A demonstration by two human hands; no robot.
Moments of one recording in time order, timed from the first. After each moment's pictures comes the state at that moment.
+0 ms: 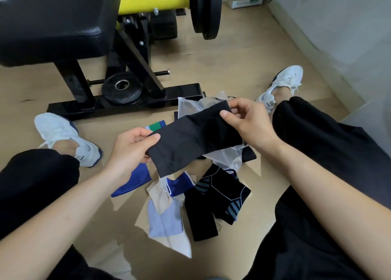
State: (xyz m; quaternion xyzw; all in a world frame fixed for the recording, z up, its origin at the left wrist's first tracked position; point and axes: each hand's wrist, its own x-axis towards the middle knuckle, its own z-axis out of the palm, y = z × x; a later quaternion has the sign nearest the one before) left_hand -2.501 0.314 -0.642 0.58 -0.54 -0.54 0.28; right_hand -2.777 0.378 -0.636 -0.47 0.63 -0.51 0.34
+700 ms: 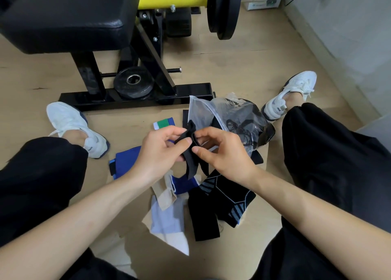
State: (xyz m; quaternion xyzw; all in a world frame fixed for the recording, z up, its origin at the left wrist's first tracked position) left_hand -2.525 0.347 -0.626 0.52 -0.59 -0.55 0.28; right_hand -2.700 0.398 -0.647 -0.59 0.59 -0.42 0.36
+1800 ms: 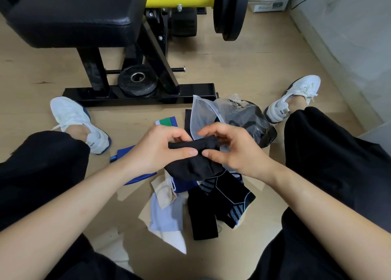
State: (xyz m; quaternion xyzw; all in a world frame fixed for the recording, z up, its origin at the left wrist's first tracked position) left_hand -2.506 0.329 -0.619 0.41 -0.76 -0.48 0.15; right_hand -2.724 0.397 -0.631 -0.64 0.52 -0.38 0.42
